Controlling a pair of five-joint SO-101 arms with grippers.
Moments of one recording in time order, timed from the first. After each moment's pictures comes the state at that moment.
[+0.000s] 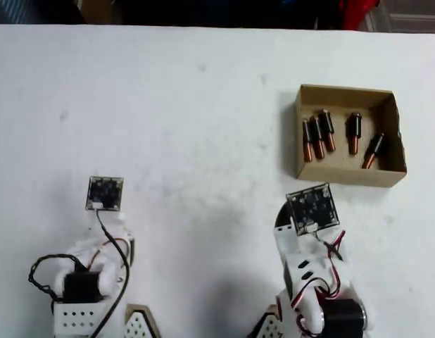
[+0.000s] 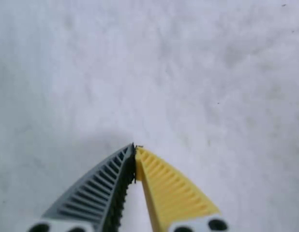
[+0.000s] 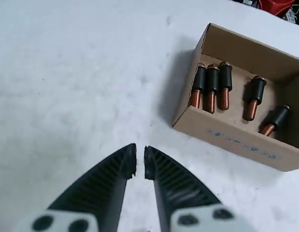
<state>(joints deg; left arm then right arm) -8.0 -103.9 97.1 73.1 -1.9 -6.2 -103.0 67.8 79.0 17.4</state>
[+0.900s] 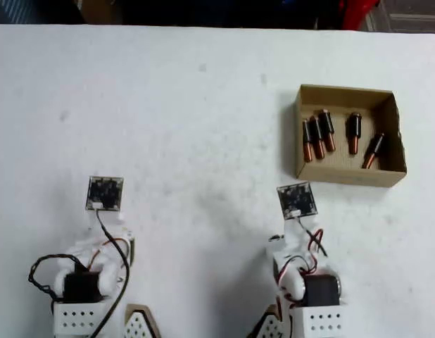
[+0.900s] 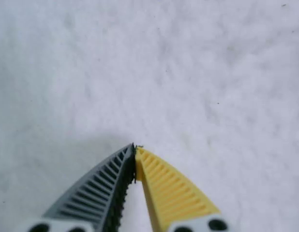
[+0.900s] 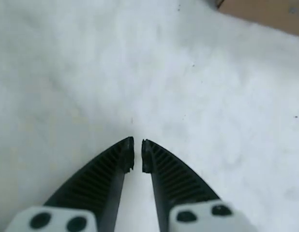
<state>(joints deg) -8.0 -103.9 97.1 73.1 -1.9 -6.3 -102.7 94.3 75.3 9.5</state>
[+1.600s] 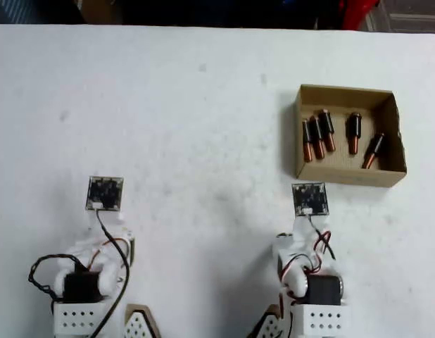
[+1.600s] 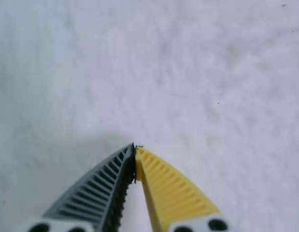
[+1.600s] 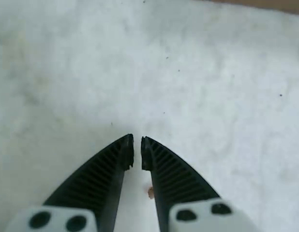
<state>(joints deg) -8.0 -103.9 97.1 73.1 -1.9 -1.6 -102.8 96.4 73.6 5.7</state>
